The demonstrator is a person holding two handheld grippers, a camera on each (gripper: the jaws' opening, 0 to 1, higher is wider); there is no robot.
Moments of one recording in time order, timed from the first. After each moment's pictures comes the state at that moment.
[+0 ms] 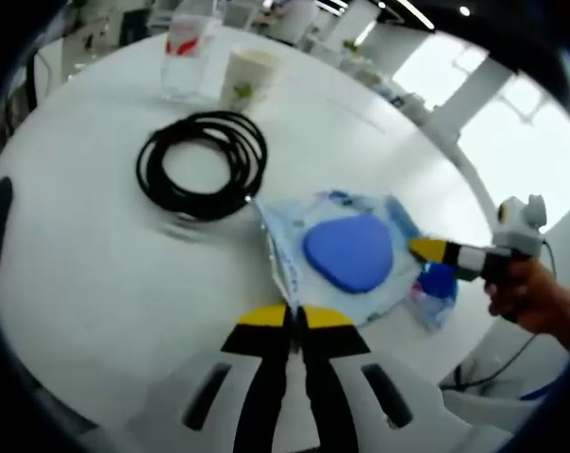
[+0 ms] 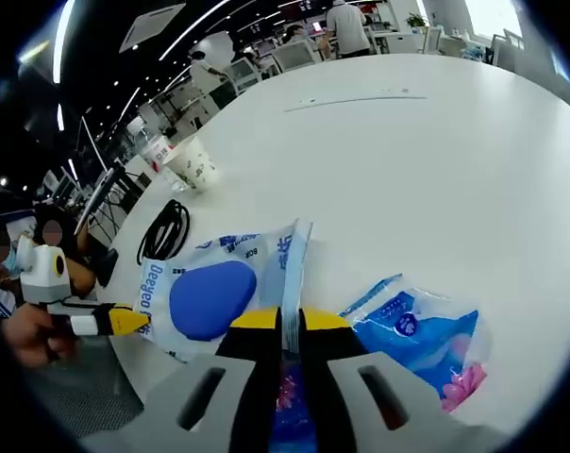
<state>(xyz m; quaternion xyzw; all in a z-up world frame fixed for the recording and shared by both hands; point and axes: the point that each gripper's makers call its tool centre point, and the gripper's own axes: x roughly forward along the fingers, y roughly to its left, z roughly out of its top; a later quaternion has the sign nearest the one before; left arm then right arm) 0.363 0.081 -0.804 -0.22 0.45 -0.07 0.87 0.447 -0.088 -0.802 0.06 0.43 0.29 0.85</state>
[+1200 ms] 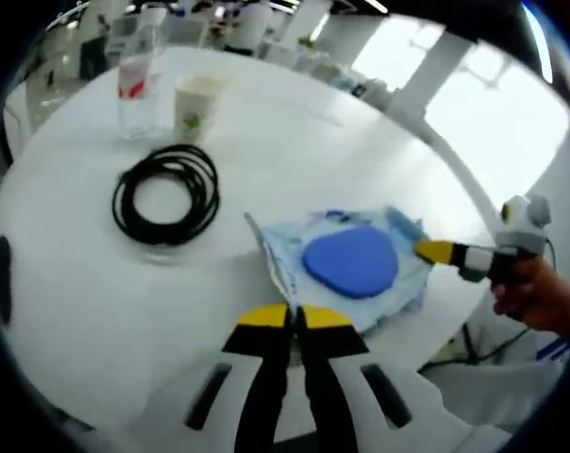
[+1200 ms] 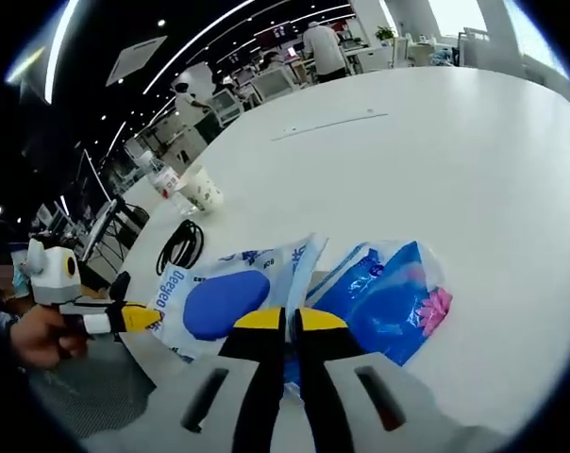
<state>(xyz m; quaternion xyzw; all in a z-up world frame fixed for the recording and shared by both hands) 0.361 0.064 -0.773 -0.16 0.42 -0.14 0.88 0.408 -0.115 -0.766 0.11 0.39 0.24 0.88</state>
